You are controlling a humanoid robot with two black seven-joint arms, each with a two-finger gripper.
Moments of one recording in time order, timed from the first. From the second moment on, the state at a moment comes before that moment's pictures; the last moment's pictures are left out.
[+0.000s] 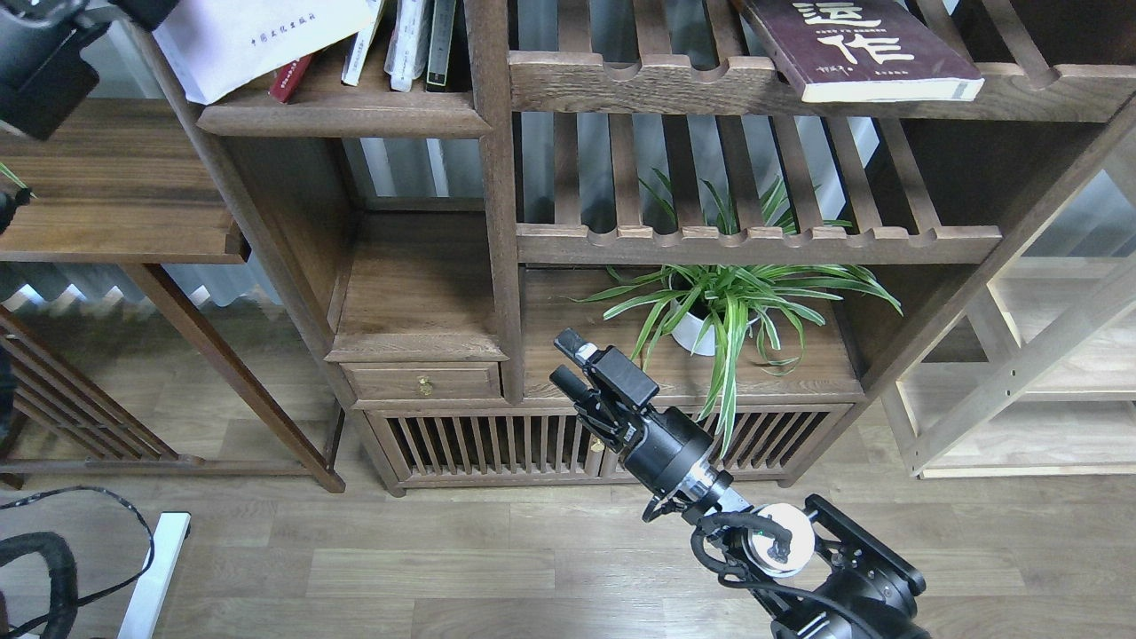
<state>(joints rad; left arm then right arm) -0.62 0.22 -1.74 -1.54 0.65 -0.49 0.49 0.18 0.01 0.93 1.05 0.30 0.58 -0.24</state>
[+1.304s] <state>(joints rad) -0.71 0.28 -1.72 -1.42 0.68 -0.46 0.38 0.17 0.02 0.92 1.04 0.30 0.58 -0.24</state>
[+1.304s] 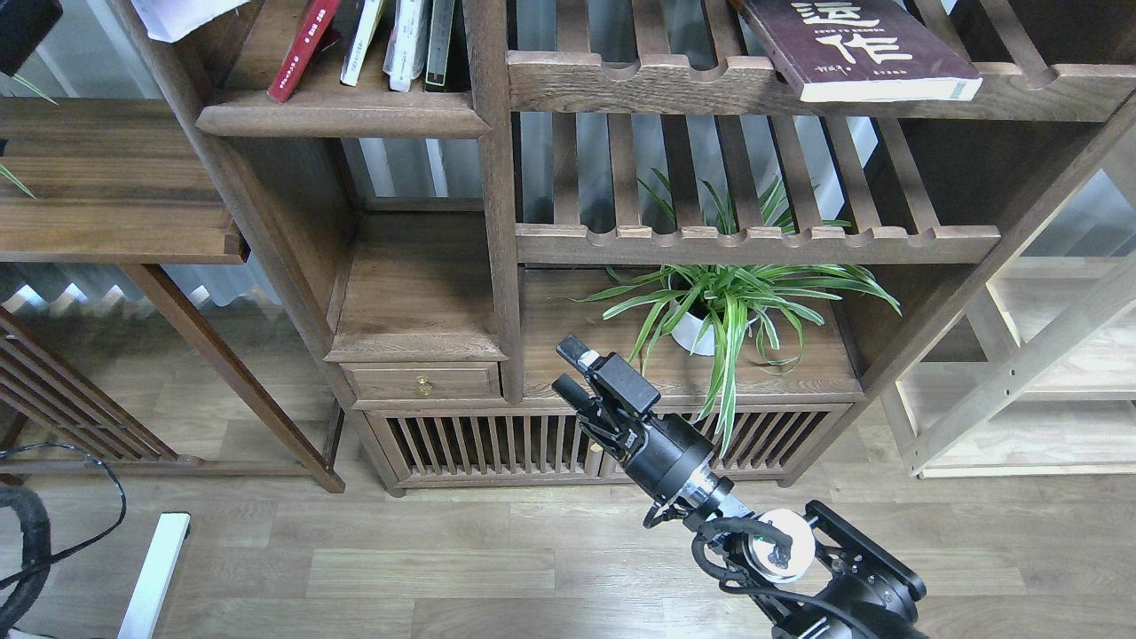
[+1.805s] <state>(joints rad) -0.76 0.32 -1.57 -1.31 0.68 -0.35 0.22 0.16 0.02 0.91 1.04 0.30 0.58 -0.24</state>
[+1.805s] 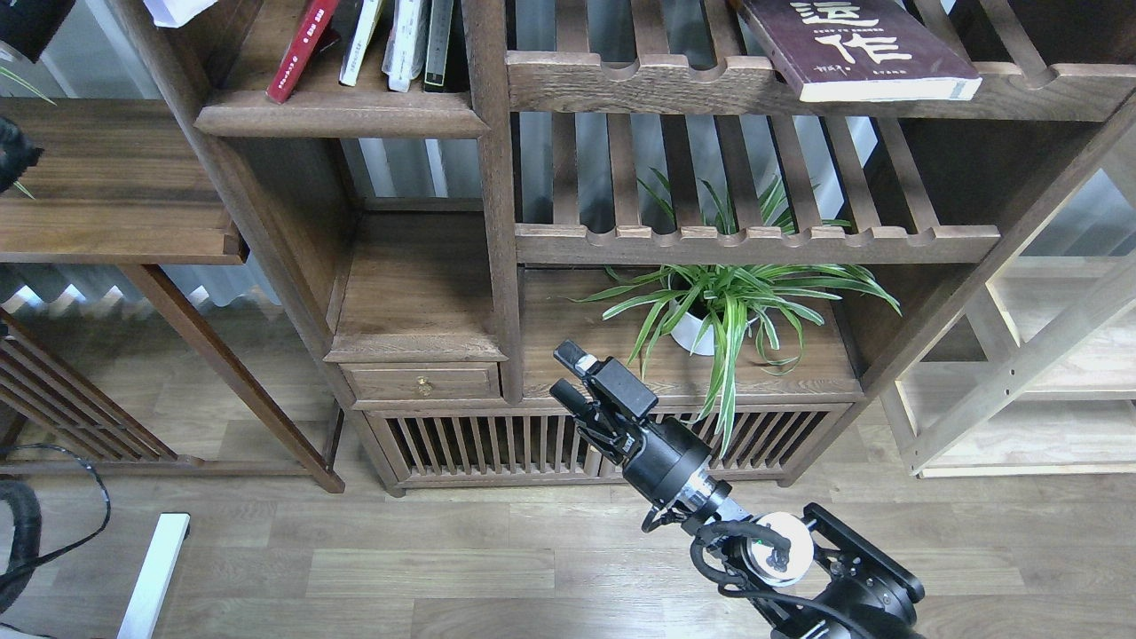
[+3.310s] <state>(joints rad) -1.02 0.32 -1.23 -0.94 0.68 -0.11 -0.08 0.13 0.01 0.87 1.04 0.31 0.58 -0.24</state>
